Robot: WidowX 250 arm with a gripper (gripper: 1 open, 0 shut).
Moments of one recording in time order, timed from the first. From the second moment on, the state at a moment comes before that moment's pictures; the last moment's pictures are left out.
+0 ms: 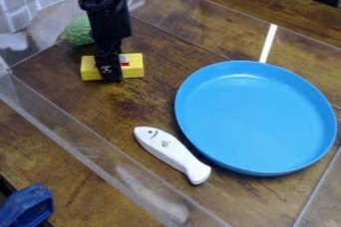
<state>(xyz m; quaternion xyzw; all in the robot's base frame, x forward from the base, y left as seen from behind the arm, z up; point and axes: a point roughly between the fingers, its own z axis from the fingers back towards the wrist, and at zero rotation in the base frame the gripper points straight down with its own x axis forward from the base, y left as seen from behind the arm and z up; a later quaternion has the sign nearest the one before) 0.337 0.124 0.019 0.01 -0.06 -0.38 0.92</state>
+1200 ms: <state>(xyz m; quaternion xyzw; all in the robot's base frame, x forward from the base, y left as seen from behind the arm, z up) 0.331 0.128 0.019 -0.01 -0.07 -0.35 0.93</state>
